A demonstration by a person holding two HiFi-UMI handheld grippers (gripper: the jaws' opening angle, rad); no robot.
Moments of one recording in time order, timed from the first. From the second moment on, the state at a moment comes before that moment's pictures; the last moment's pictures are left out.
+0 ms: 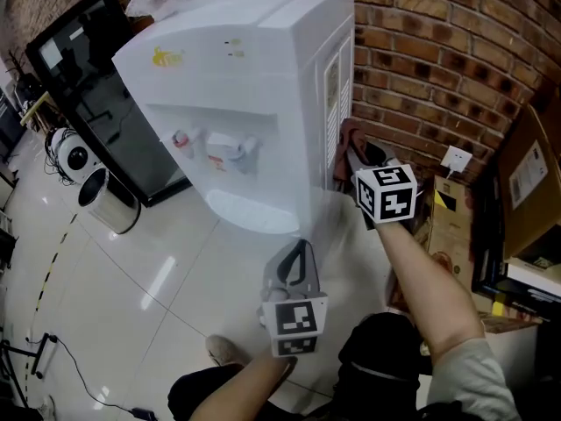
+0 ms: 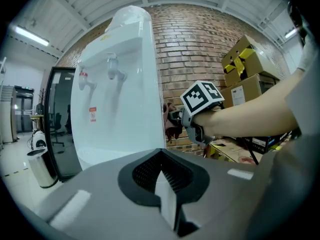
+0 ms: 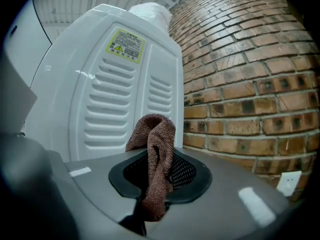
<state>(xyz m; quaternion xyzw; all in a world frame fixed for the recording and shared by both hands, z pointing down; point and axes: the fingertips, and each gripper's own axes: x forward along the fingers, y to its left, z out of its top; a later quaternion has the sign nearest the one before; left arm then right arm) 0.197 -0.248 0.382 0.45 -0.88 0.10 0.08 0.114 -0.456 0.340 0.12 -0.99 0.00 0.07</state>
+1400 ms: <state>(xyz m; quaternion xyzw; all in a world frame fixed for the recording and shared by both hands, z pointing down) 0.213 -0.287 0.481 0.47 -0.86 0.13 0.16 0.127 -0.456 0.628 0.09 -0.94 0.05 0.32</state>
